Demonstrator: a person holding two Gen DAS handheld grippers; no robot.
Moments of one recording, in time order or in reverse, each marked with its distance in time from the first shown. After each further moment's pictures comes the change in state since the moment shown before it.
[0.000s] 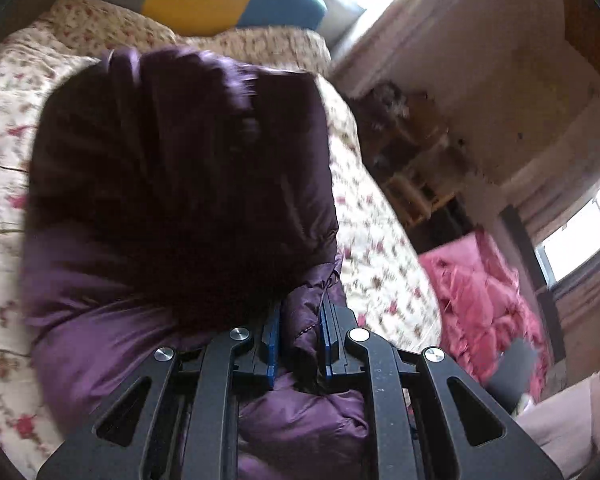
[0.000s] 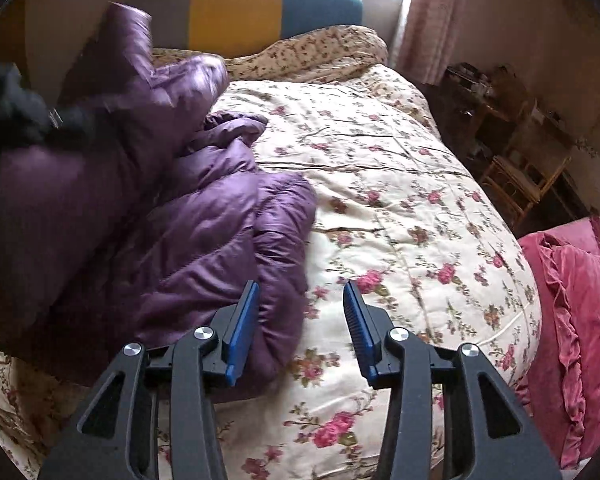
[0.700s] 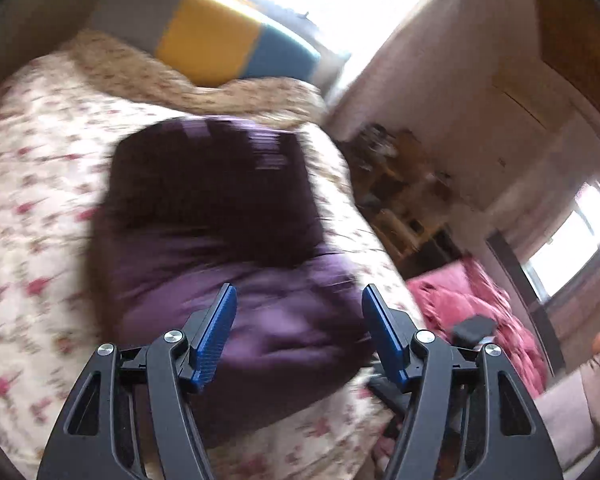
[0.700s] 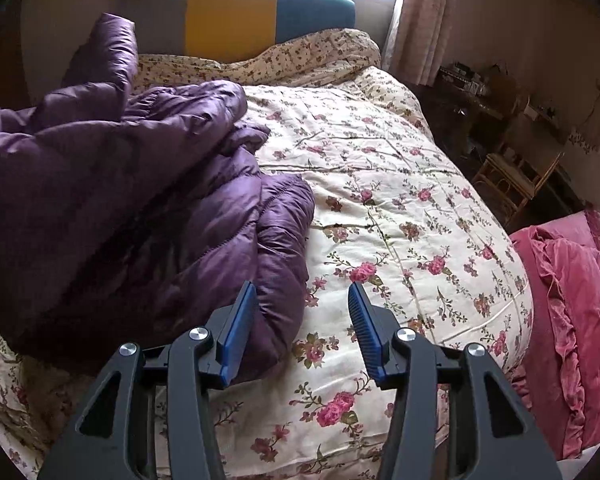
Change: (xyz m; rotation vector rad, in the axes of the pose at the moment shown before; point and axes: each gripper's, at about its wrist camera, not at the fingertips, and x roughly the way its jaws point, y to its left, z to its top) left arm -0.120 0.045 -0.031 -0.019 -0.198 -0.009; right arm -0.023 0.011 -0.005 0.013 -0.015 -0.004
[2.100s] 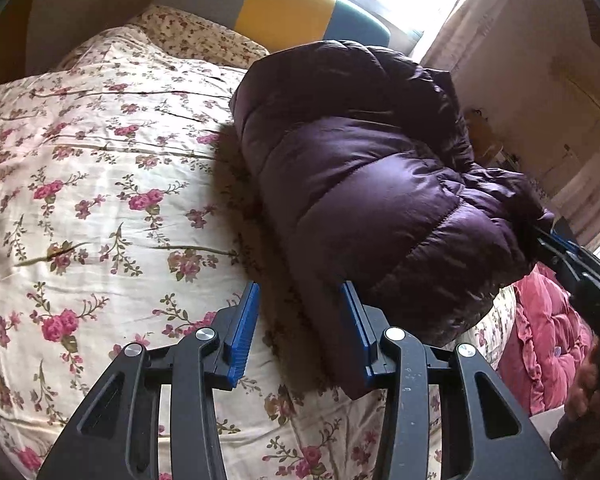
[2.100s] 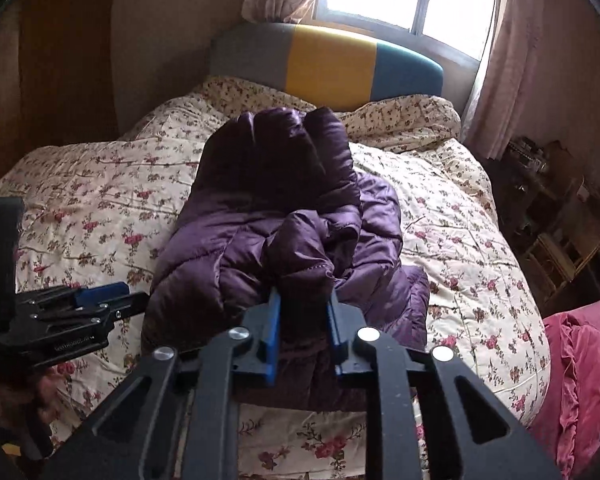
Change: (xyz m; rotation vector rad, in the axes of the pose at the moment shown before) left arm 0.005 0.079 -0.063 0.022 0.070 0.239; right arm -0.072 0.100 0.030 -0.208 -0.136 0.197
